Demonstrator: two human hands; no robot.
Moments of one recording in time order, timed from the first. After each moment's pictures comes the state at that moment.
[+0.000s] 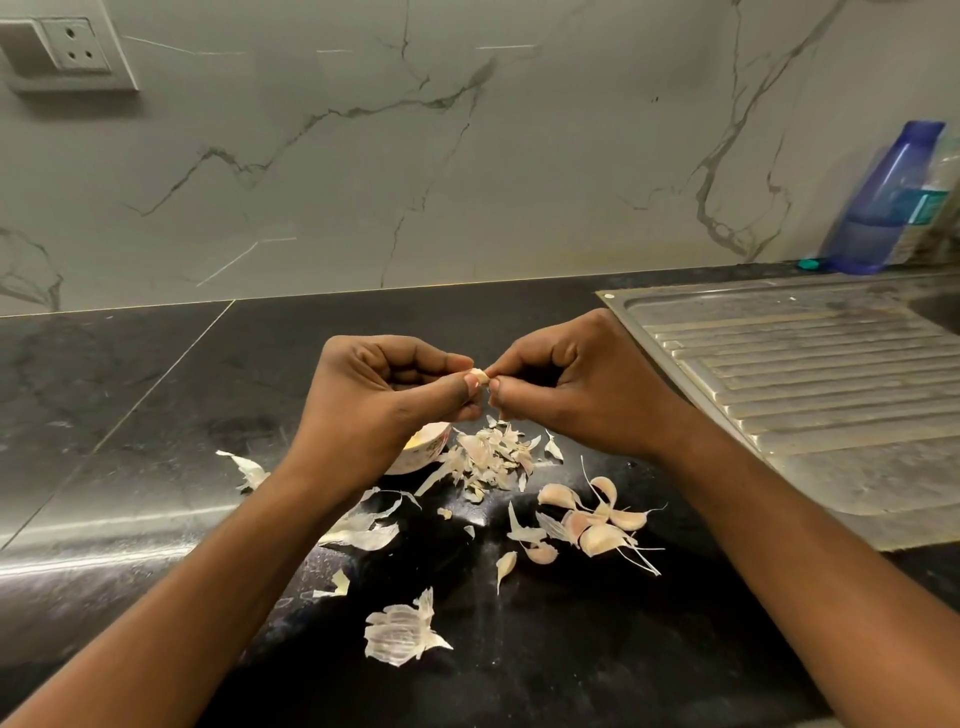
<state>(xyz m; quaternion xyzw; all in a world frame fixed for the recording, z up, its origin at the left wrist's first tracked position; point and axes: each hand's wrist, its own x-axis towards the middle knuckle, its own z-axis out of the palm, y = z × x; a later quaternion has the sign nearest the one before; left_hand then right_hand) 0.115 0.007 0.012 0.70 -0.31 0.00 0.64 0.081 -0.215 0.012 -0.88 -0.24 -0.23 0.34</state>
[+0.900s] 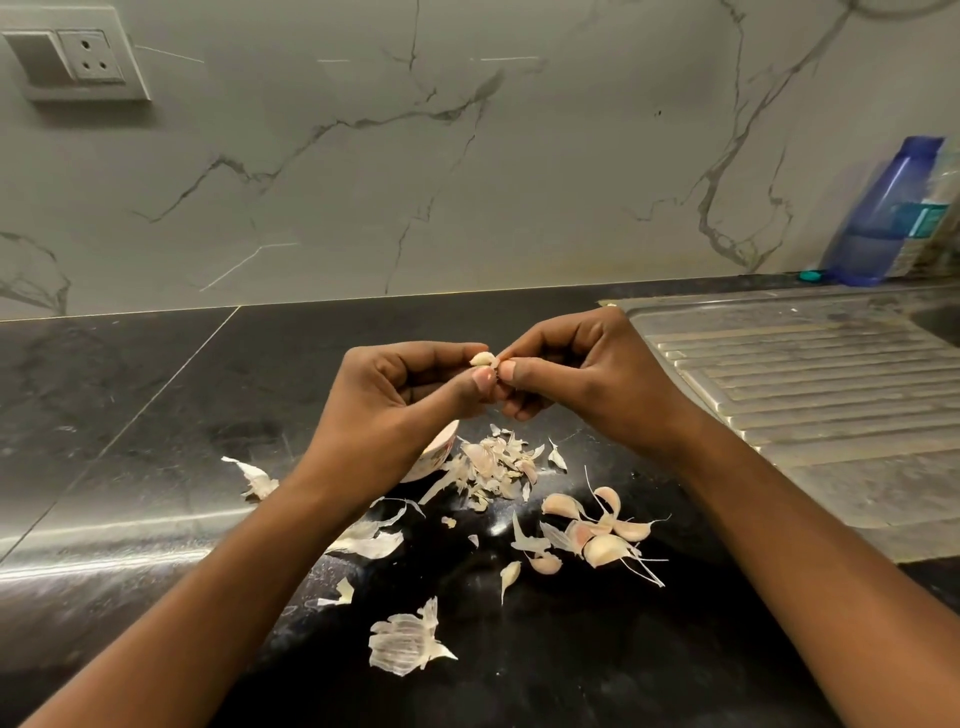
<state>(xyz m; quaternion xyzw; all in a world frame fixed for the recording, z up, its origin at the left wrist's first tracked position) 0.114 0.002 0.009 0.68 -0.33 -0.01 0.66 0.082 -0.220 0.015 -0.80 -0.18 -0.14 0.55</state>
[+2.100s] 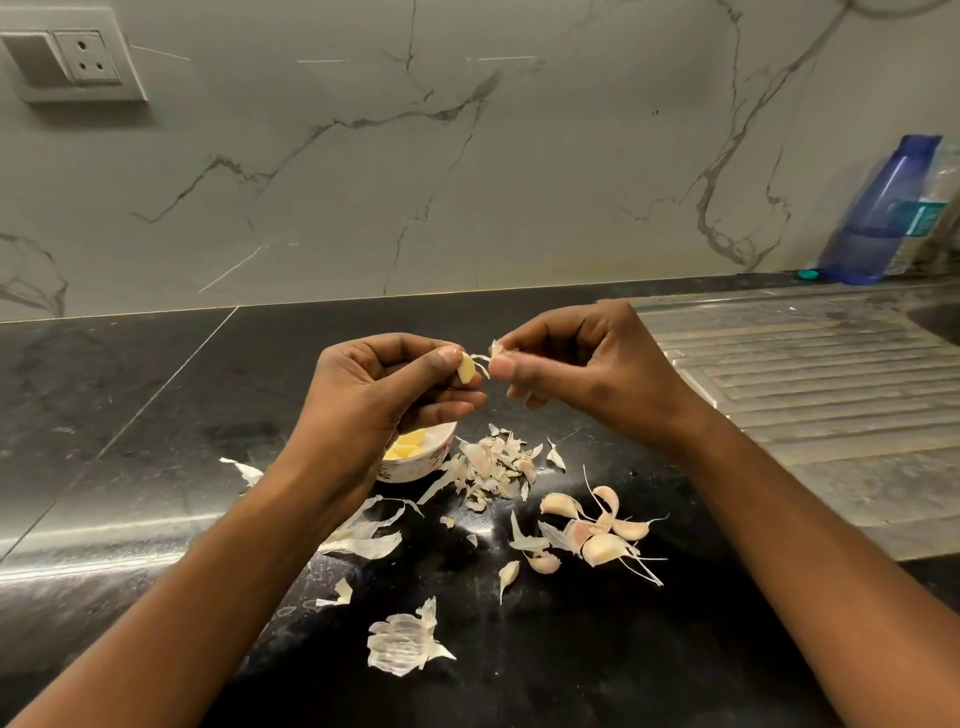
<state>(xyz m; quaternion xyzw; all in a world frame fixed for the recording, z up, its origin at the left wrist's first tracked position) 0.116 0.006 0.019 0.61 -0.21 -0.12 0.76 0.080 -0.224 0.018 -0.82 -0.19 -0.19 0.50</state>
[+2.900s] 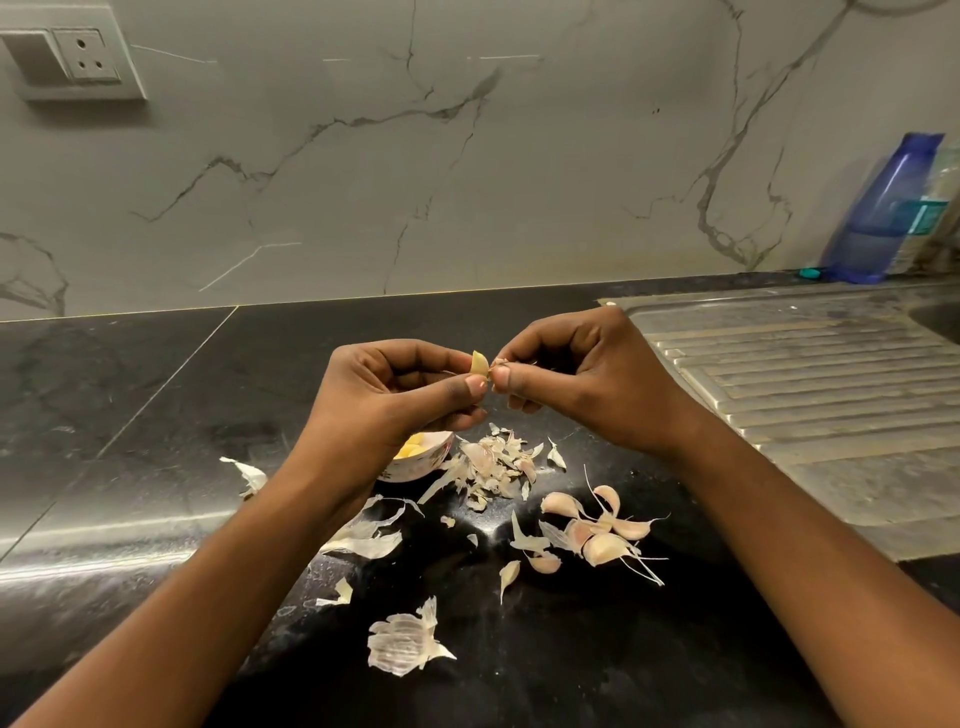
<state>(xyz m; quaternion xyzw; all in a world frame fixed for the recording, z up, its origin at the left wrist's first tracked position) 0.118 0.008 0.014 0.67 -0.26 -0.09 0.69 0.086 -0.224 0.013 -0.84 -0.22 -0.20 0.46</state>
